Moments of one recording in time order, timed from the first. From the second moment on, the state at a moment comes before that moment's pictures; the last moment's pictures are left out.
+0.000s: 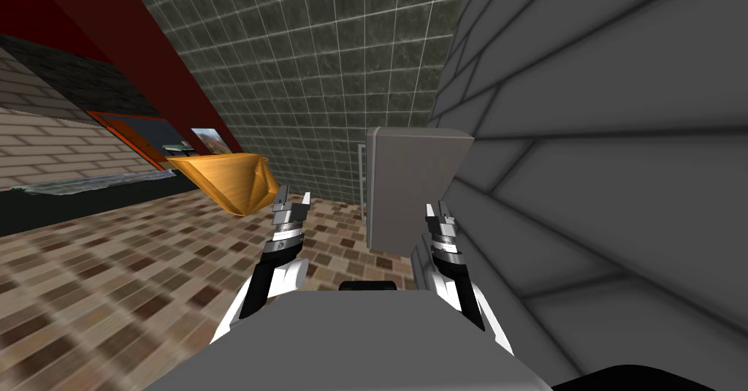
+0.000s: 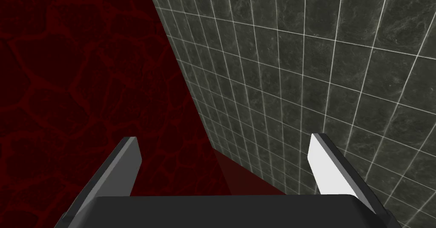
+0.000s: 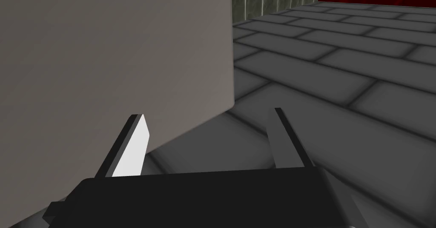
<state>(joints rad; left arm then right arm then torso) 0.45 -0.03 0.05 -2.30 -0.02 -0.43 0.13 0.54 -0.04 -0.05 -2.22 0.05 -0.53 -0.17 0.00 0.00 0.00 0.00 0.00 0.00</state>
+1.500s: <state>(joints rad) 0.45 -0.03 0.05 -2.30 -0.02 -0.43 0.13 0.51 -0.11 -0.02 -2.14 -0.09 -0.44 -0.23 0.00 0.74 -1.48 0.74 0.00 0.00</state>
